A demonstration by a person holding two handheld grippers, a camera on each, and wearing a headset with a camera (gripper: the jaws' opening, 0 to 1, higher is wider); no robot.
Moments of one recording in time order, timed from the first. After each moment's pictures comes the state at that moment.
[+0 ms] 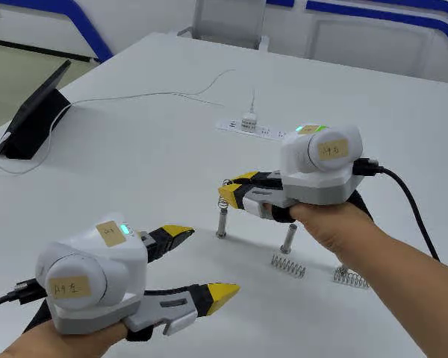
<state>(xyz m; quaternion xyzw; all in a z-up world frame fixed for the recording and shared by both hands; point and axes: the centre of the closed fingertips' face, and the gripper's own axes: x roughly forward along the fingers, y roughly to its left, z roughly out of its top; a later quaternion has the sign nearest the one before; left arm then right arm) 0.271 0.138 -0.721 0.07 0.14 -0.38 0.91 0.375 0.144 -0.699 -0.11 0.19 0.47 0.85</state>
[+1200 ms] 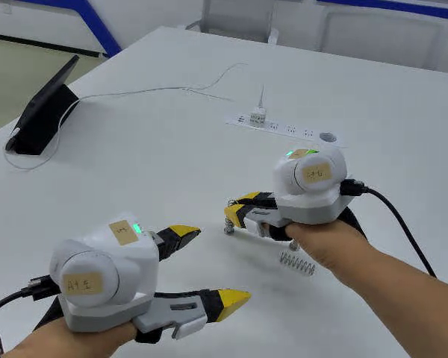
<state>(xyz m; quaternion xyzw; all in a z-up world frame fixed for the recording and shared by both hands) 0.270 0.135 -0.730 0.07 0.16 -0.38 0.91 0.374 0.145 -0.751 -0.12 0.23 0.46 0.85</state>
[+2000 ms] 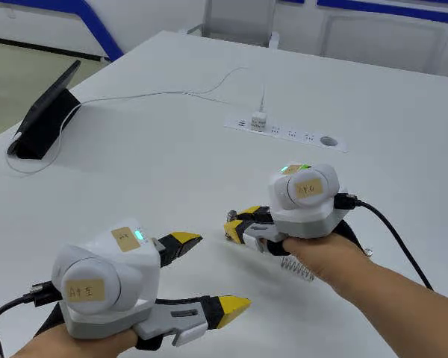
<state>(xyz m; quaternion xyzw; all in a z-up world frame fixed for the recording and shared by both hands) 0.269 0.135 -0.731 0.07 0.16 -0.38 0.91 0.367 0.142 -0.765 -0.14 0.25 0.45 0.84</state>
